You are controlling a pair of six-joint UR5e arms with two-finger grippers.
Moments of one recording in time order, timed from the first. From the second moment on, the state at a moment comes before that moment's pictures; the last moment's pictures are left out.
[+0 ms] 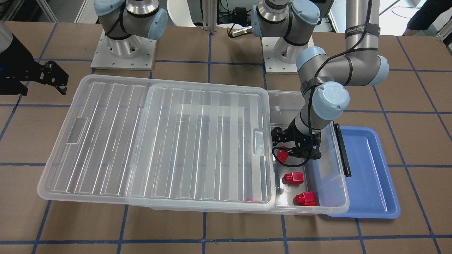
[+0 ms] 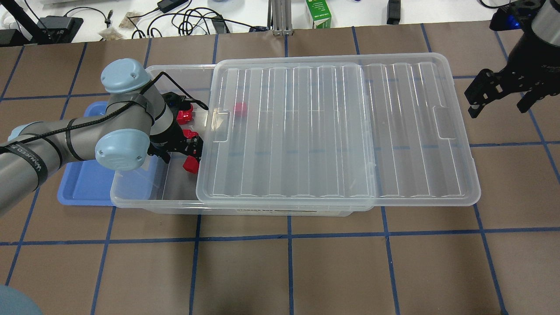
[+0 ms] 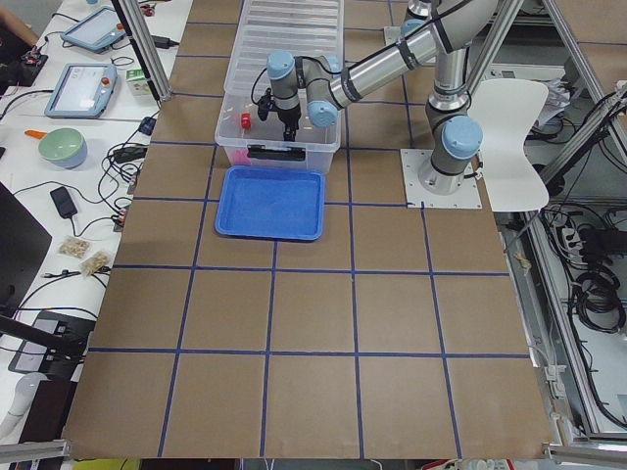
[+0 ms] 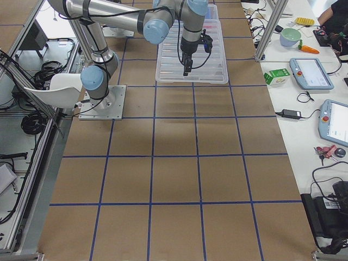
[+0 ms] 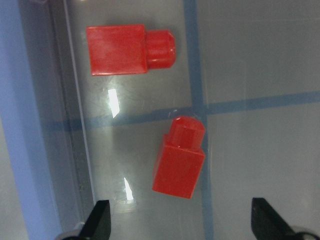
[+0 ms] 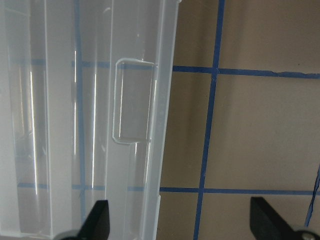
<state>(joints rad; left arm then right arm) -1.50 -1.85 -1.95 -1.01 1.55 0.17 1.27 -1.58 1.64 -1.55 -1.63 -0.35</state>
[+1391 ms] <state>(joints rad) -1.50 -1.91 -1.96 -0.94 1.52 0.17 1.27 -1.58 1.65 -1.55 -1.63 -0.35</state>
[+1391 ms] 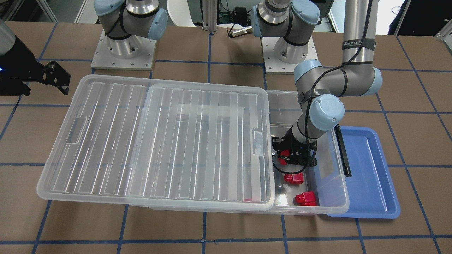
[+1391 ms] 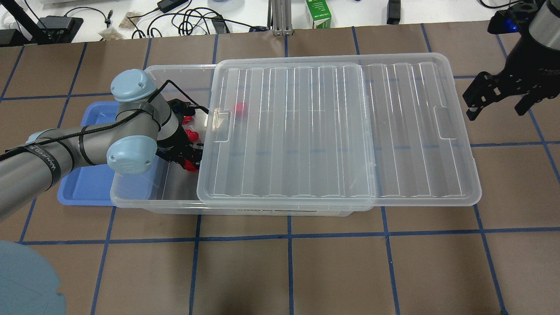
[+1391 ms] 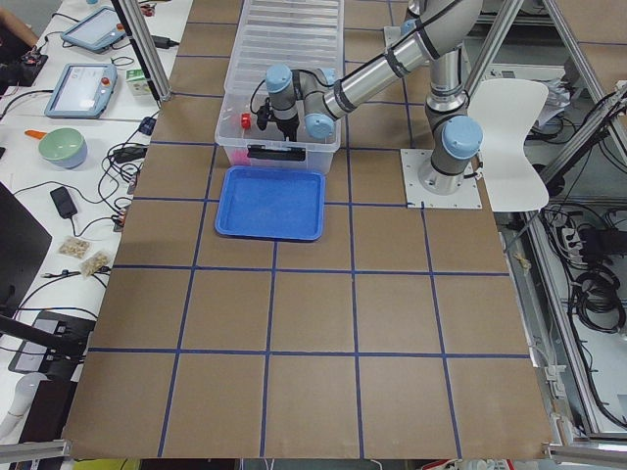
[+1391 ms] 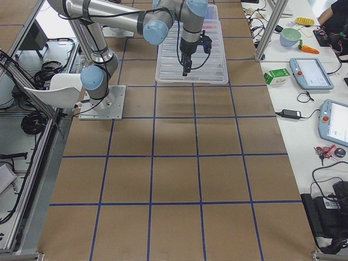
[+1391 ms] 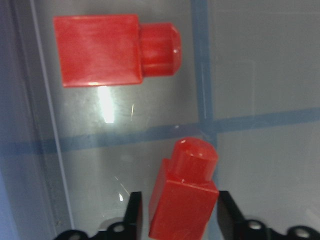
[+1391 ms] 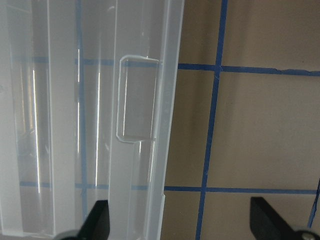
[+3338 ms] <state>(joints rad) -1.05 -1.87 -1.70 -1.18 1.53 0.71 1.27 -1.59 1.67 -1.56 -1.63 -0.35</state>
